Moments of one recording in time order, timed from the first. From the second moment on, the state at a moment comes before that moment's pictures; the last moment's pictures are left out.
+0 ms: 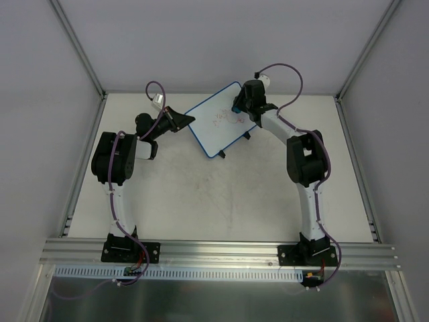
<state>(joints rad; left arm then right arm) -0.11 2.11 1.04 1.16 0.74 -0.97 0.40 2.26 1.84 -0.07 0.17 0.63</state>
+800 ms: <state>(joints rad) -0.11 2.11 1.04 1.17 0.75 -0.97 0.39 2.22 1.77 -0.08 0.19 0.61</state>
